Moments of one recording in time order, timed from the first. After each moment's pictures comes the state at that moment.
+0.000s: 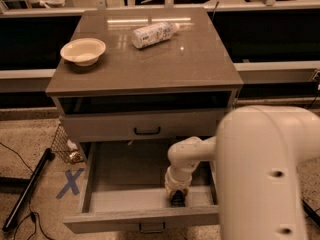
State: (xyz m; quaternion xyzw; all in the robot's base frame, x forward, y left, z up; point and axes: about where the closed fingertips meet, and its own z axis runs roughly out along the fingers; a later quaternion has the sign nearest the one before) arm 0.498 -0.058 0.367 0.12 -0.99 -0.09 0.07
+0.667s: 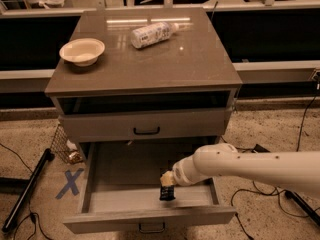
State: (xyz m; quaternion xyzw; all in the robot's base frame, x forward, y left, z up) arm 0.502 -0.035 0.487 0.17 -0.95 -0.23 -0.14
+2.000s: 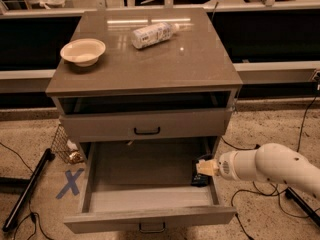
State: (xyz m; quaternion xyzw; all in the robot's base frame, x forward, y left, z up) arm 0.502 -0.159 0.587 0.12 -0.93 -0.24 -0.26
